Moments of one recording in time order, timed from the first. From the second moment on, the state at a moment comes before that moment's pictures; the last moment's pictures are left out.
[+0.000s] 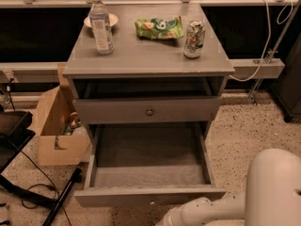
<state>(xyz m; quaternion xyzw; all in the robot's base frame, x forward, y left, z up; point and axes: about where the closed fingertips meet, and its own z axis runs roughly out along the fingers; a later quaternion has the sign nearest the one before) 0.375 -0.033 0.224 -0.41 0.87 0.26 0.13</state>
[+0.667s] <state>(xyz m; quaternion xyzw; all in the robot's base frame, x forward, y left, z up) 0.452 -0.030 0.250 -0.43 0.86 0.24 0.15</state>
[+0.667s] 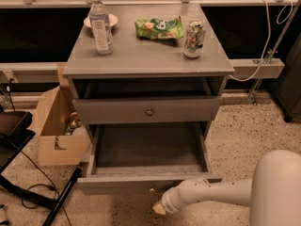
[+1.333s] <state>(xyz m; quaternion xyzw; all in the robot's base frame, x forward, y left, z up) 0.466 -0.028 0.247 -0.43 0.86 0.25 0.15</state>
